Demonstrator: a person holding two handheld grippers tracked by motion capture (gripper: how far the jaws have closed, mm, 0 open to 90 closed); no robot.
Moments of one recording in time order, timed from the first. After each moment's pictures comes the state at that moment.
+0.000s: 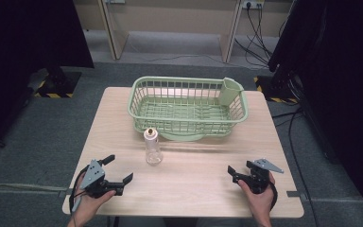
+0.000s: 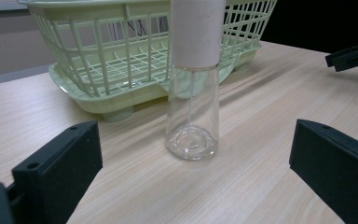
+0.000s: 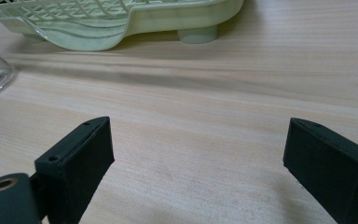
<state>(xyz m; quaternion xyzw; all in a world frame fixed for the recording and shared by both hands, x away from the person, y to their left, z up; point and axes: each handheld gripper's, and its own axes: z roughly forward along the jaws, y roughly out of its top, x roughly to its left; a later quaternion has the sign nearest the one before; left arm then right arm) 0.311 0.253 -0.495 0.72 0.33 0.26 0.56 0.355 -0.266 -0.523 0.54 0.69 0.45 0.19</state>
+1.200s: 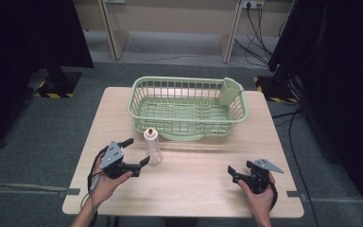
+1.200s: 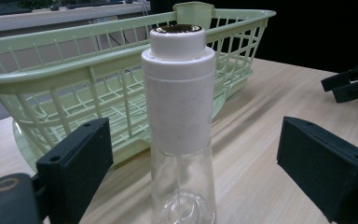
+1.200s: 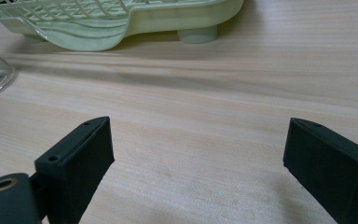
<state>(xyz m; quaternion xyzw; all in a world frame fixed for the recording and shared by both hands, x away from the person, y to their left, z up) 0.363 0.205 -0.464 0.73 0.29 0.26 0.56 0.355 -0.266 -0.523 0.54 0.69 0.45 0.19</state>
